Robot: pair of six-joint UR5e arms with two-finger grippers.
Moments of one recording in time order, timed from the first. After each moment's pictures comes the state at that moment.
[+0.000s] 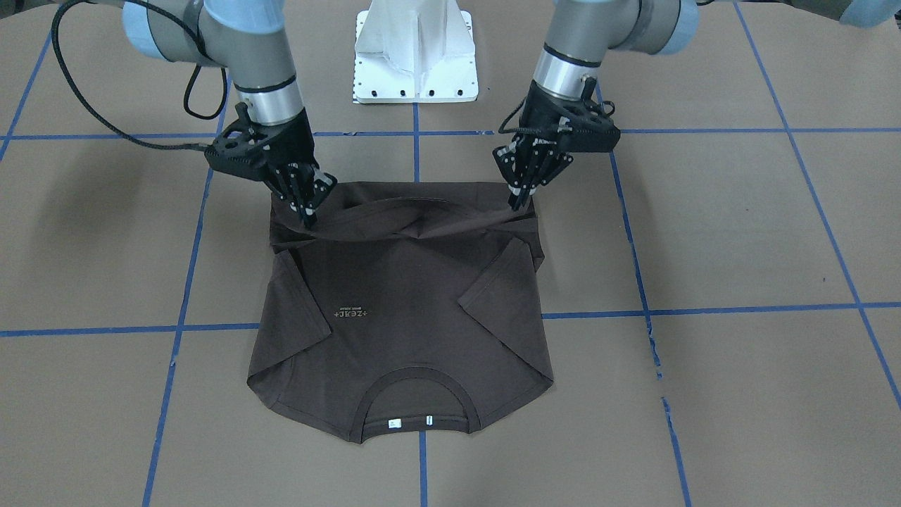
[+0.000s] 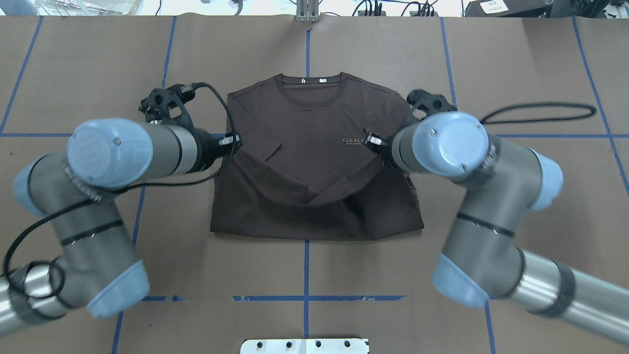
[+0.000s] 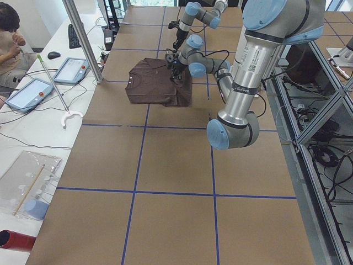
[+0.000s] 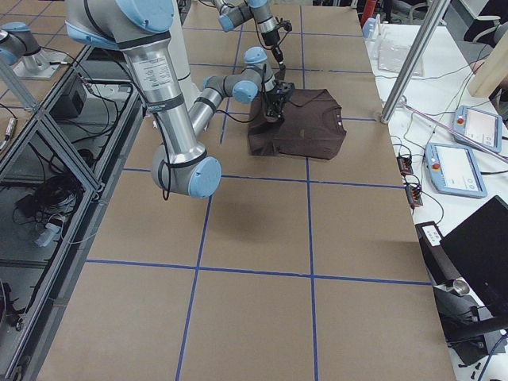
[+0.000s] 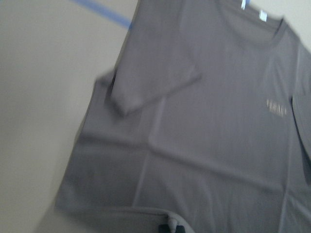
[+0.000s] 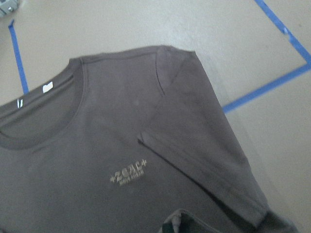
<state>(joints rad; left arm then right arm) -0.59 -2.03 -1.86 -1.92 -1.60 -1.52 0.59 -1.06 1.82 -1.46 1.62 1.64</state>
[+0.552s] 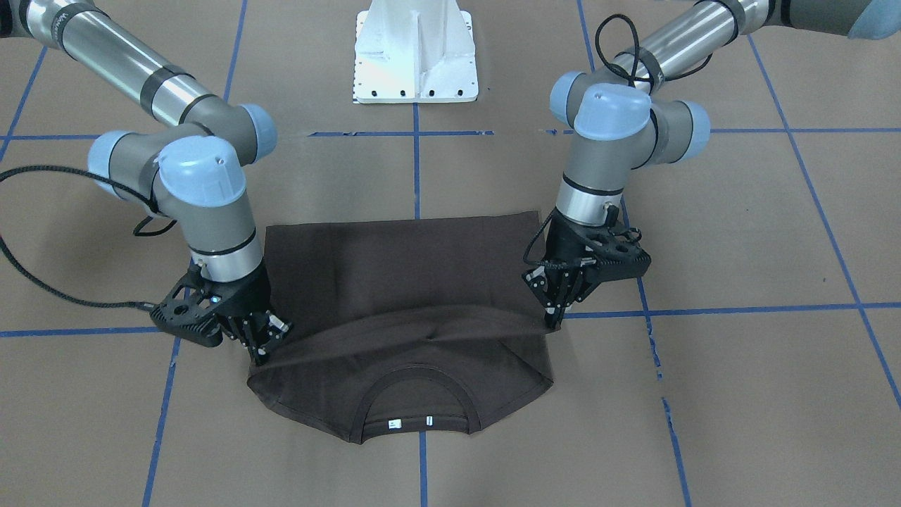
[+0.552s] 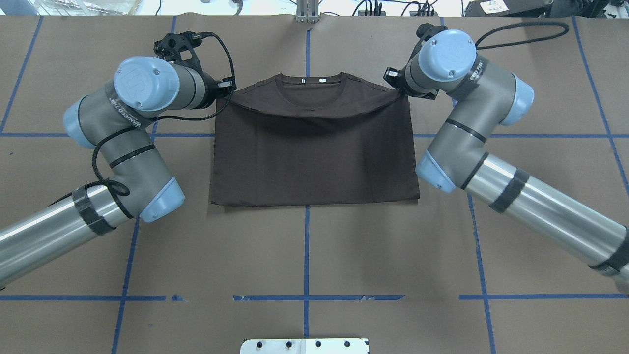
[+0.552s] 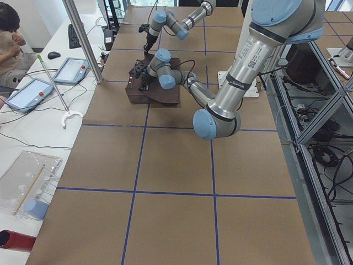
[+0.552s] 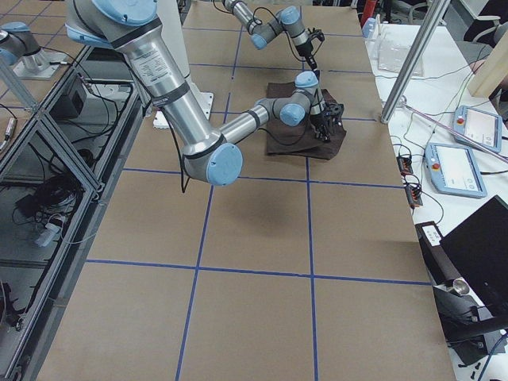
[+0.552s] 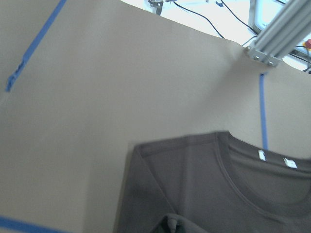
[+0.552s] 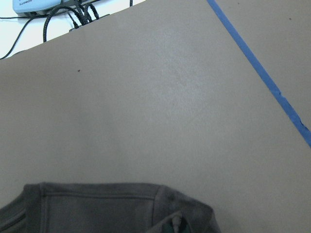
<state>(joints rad) -0.73 -2.19 -1.45 -2.10 -1.60 -1.35 0.80 -0.91 1.33 -1.18 1.69 1.43</state>
